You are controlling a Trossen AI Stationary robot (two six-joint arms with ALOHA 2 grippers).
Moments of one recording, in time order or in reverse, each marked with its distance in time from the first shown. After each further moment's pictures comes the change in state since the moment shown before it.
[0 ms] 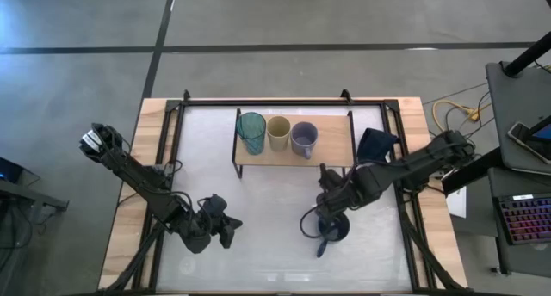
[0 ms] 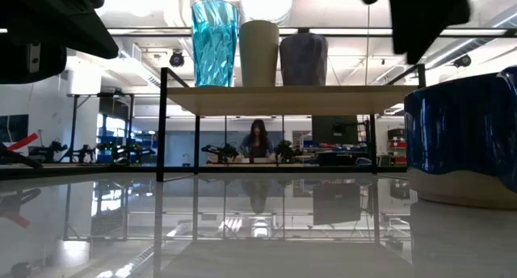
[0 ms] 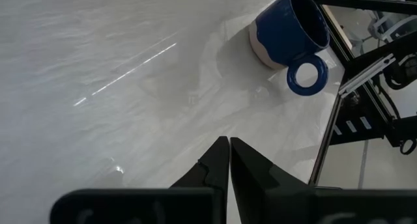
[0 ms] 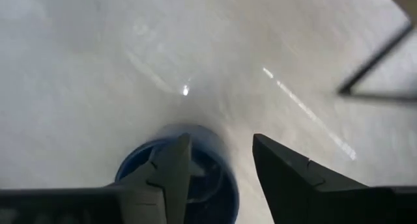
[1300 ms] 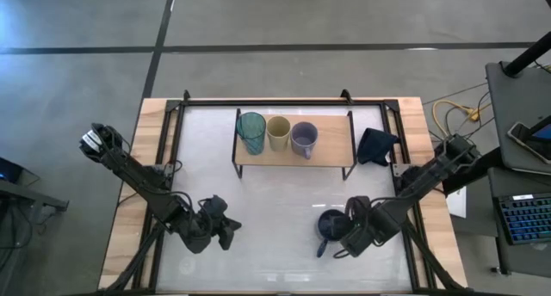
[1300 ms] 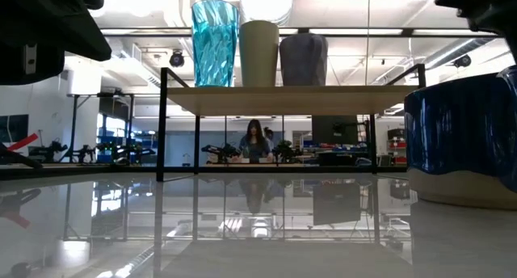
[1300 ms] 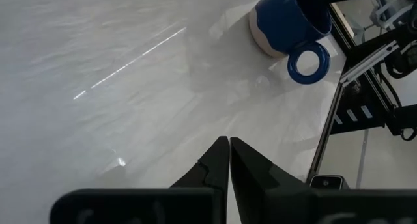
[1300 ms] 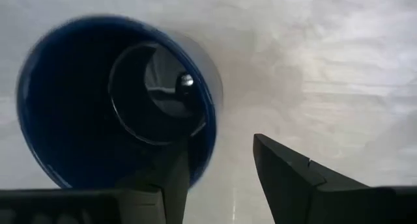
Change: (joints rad) left arm 0.000 0.000 -0.001 -0.002 0.040 0.011; right arm 0.306 0.000 -0.233 0.121 -0.066 1.068
